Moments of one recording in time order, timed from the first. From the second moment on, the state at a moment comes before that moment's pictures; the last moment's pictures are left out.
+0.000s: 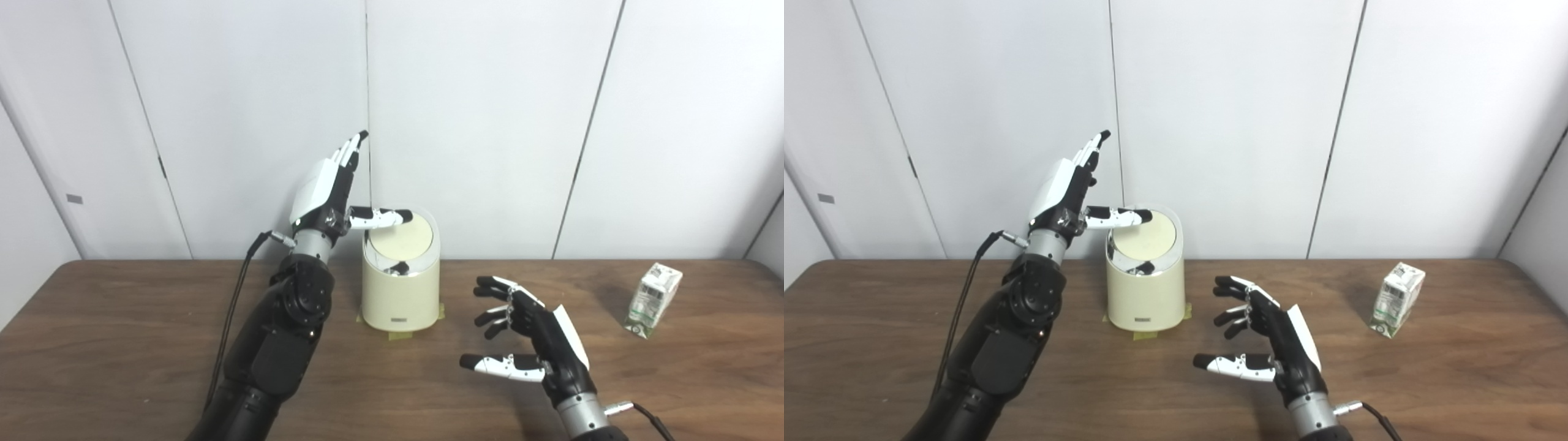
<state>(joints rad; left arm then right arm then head) -0.79 0.10 -0.19 0.42 0.56 0.11 0.16 -0.20 -0.09 0.05 0.04 -0.18 -0.17 0.00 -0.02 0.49</state>
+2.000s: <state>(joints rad) -0.73 0.13 -0.22 0.36 0.68 0.25 0.12 -0.19 -0.09 0.06 0.00 -0.14 -0.15 0.01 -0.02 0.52</state>
